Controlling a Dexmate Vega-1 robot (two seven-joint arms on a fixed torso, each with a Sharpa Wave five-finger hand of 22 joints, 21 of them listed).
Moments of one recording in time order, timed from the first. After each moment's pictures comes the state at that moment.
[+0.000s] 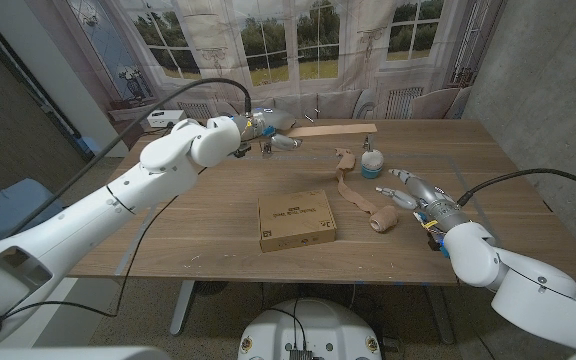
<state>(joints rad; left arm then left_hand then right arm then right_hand) 0.61 0.84 0.62 -2.06 0.68 0.15 -0.39 0.63 0.10 0.66 0.16 0.51 0.63 0.02 0.77 0.83 0.81 -0.11 1.57 1.25 1.38 -0.19 1.09 1.16 0.86 -0.11 1.39 0.55 -1.43 -1.08 -0.30 -2.47 -0.16 -0.78 -0.31 0.32 0.05 0.31 -0.15 0.18 0.07 -0.06 0.18 0.18 0.02 -0.01 0.19 0.19 -0.01 0.07 0.20 0.19 0.06 0.13 0.20 0.18</state>
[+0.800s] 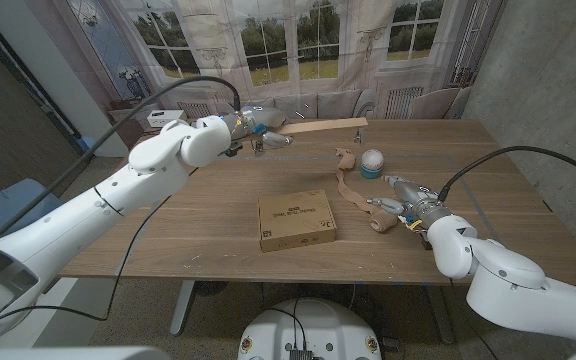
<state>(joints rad) 0.64 0.88 0.58 -2.07 0.65 0.16 -0.36 0.62 0.09 0.68 0.16 0.51 0.63 0.02 0.78 0.82 0.81 -0.11 1.57 1.25 1.38 -0.19 1.10 1.17 0.86 -0.11 1.41 0.53 -1.13 -1.14 -0.65 -2.52 -0.34 -1.09 -0.13 0.36 0.00 0.30 -0.17 0.19 0.04 -0.06 0.18 0.18 0.04 0.03 0.19 0.19 0.04 0.08 0.21 0.19 0.12 0.14 0.21 0.18</state>
